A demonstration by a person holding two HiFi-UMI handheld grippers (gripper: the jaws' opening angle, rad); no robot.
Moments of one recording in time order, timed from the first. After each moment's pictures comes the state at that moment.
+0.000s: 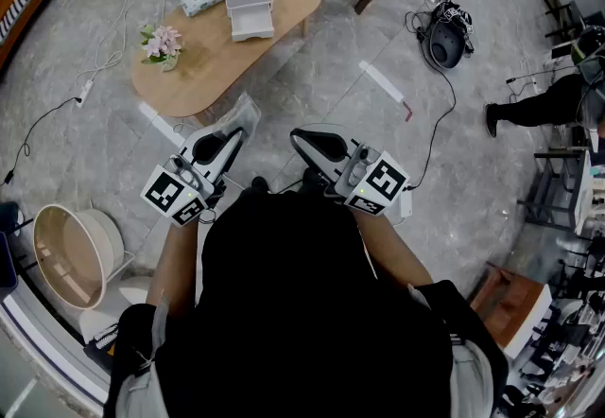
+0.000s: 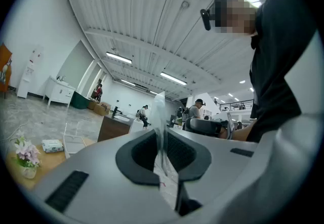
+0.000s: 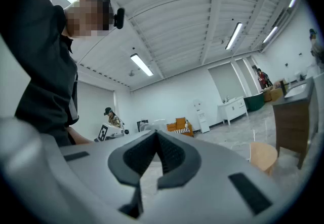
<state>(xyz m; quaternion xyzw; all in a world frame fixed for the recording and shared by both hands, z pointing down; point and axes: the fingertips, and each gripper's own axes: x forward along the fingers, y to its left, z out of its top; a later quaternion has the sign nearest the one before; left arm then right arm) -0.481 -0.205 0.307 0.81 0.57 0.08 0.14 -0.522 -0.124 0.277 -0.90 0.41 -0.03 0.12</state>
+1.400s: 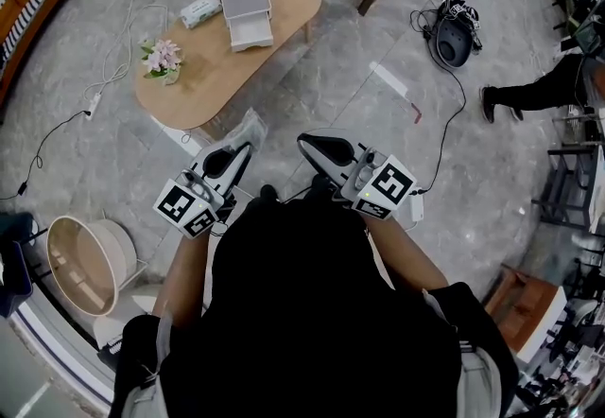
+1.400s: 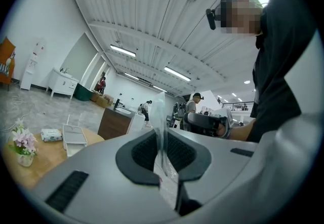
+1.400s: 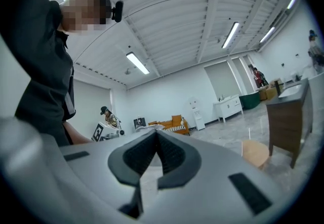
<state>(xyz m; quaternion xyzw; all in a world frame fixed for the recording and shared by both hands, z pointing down) -0.478 -0.166 0.329 0.81 0.56 0.12 0.14 -0.508 -0.079 0.287 -0.91 0.40 -0.04 0.12</state>
